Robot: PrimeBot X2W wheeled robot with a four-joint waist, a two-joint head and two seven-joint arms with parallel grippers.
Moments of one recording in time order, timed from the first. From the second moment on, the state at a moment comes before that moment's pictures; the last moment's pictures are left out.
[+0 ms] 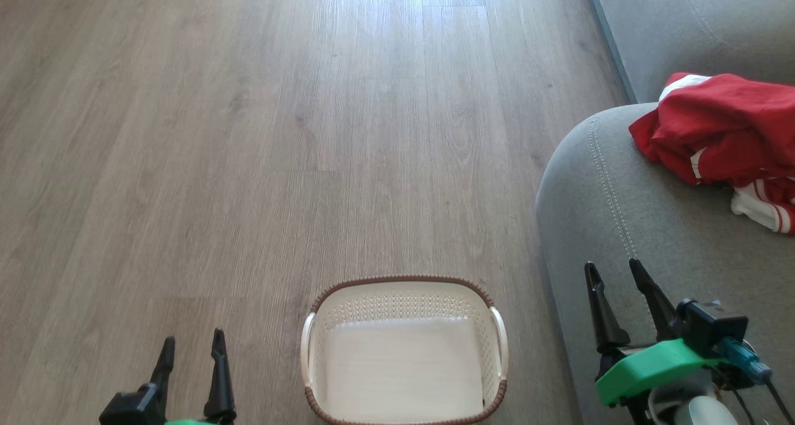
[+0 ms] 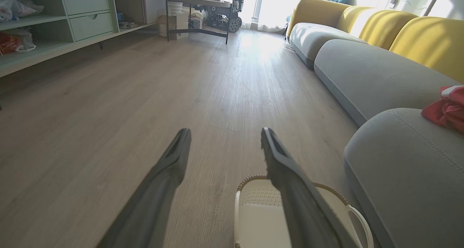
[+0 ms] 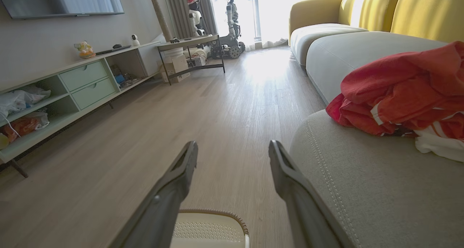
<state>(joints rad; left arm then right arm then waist) 0.04 0.30 -0.41 0.15 -0.56 0.33 -0.25 0.03 -0.05 0.01 0.21 0.24 0.13 -0.20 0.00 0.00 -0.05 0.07</state>
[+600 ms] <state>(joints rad) 0.04 0.30 -0.42 0.18 -0.56 0.32 -0.25 0.03 -0.05 0.03 0.26 0.23 0.13 -0.22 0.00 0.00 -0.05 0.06</state>
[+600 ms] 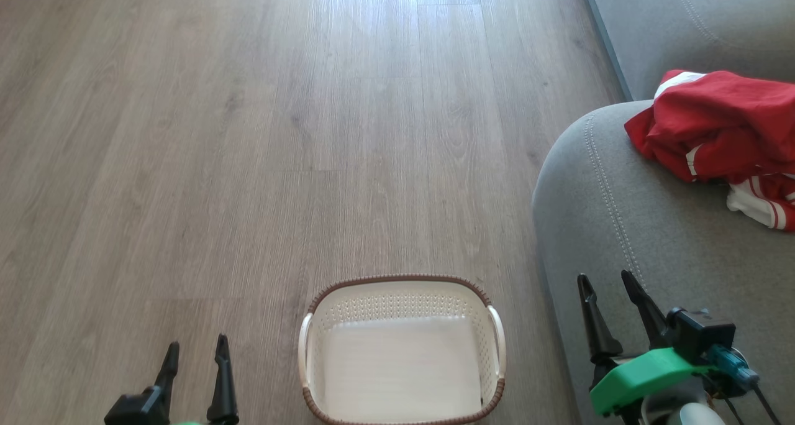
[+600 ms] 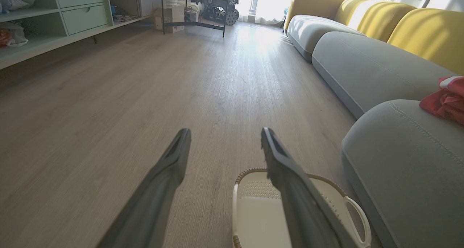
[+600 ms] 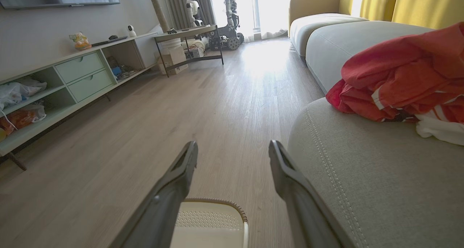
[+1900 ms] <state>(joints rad) 0.08 0.25 -0.42 0.26 -0.65 0.29 -0.22 0.09 -0.05 0.03 0.39 0.34 0.13 -0.20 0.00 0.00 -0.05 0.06</state>
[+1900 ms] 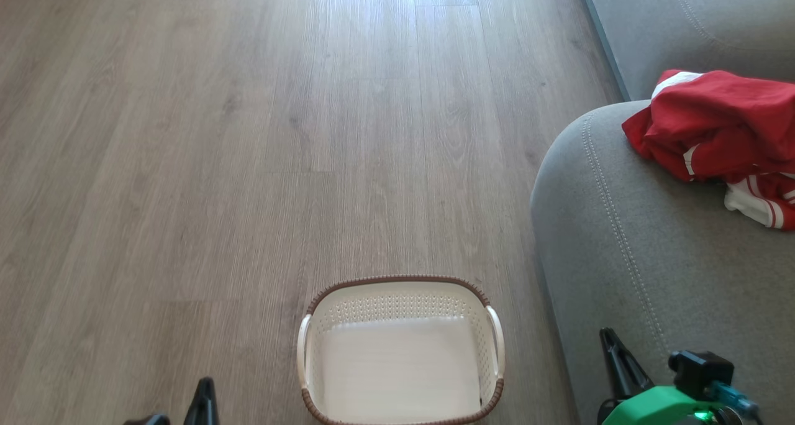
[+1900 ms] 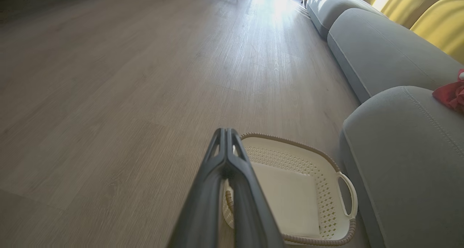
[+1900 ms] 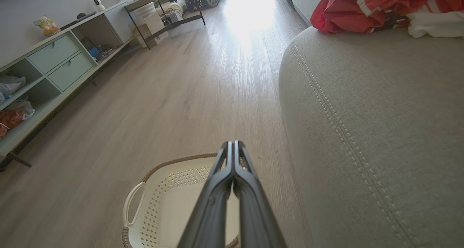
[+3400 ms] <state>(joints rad) 0.03 0.17 -0.23 0.23 -1.04 0.16 -0.09 0.03 -0.05 -0.03 0.35 0.85 0.13 -0.08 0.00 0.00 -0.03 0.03</state>
